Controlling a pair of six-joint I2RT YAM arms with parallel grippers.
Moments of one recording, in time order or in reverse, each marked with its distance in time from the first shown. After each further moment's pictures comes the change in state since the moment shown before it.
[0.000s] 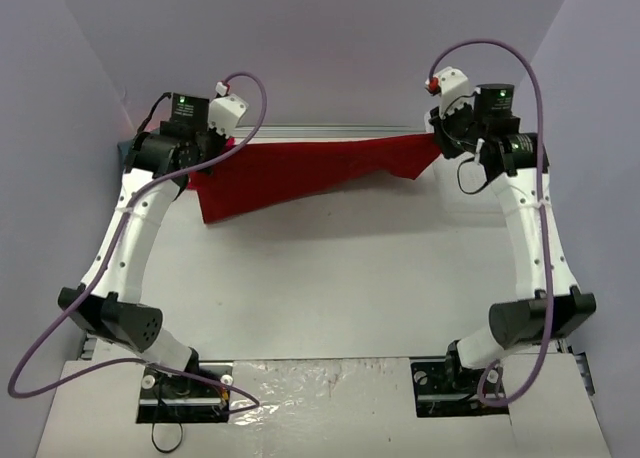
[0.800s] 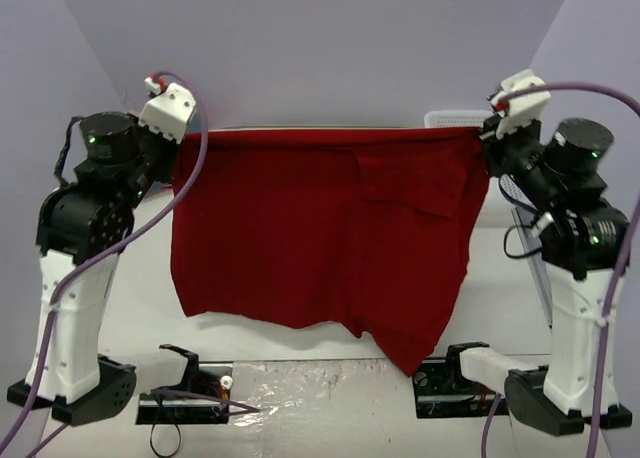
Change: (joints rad) left arm -0.008 -0.365 0.045 0.010 0.018 -0.010; right arm 0.002 -0.441 0.040 -0.039 0.028 0.058
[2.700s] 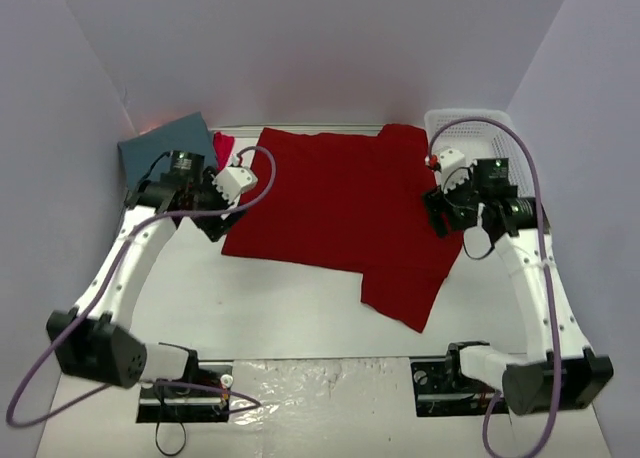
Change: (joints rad) left arm 0.091 0.089 -0.609 0.050 0.377 0.261; right arm -0.028 0.018 -0.607 -0.055 -0.014 -0.072
